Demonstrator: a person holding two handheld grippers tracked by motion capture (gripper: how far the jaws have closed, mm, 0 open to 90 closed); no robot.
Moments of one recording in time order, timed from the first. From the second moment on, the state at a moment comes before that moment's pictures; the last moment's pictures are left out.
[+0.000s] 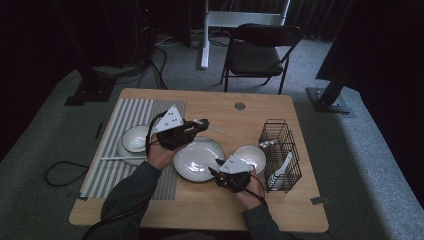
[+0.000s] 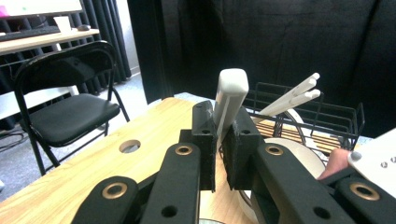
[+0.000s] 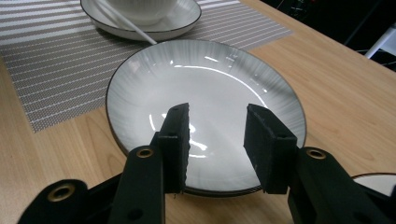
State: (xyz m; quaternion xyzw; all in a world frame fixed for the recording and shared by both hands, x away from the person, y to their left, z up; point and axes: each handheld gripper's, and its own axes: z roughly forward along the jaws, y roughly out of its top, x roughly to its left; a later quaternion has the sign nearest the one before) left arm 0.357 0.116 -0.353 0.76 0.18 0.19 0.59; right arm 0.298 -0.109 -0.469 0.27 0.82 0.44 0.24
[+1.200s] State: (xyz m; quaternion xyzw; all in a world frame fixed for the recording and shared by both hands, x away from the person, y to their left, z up) left arm 0.342 0.134 -0.356 0.76 0.18 0.20 0.59; right arm 0.321 -0.114 -0.433 0.27 0.82 0.43 0.27
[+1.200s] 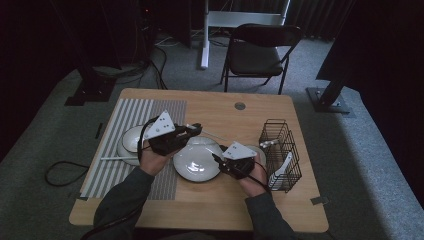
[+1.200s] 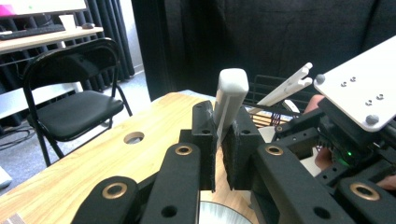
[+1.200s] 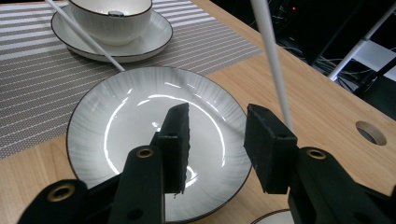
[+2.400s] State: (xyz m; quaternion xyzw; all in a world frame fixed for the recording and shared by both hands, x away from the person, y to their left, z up) left arm 0.329 0.142 -0.355 0.76 0.18 0.19 0.59; right arm 0.361 -0.100 -0.434 0.27 0.83 0.38 0.29
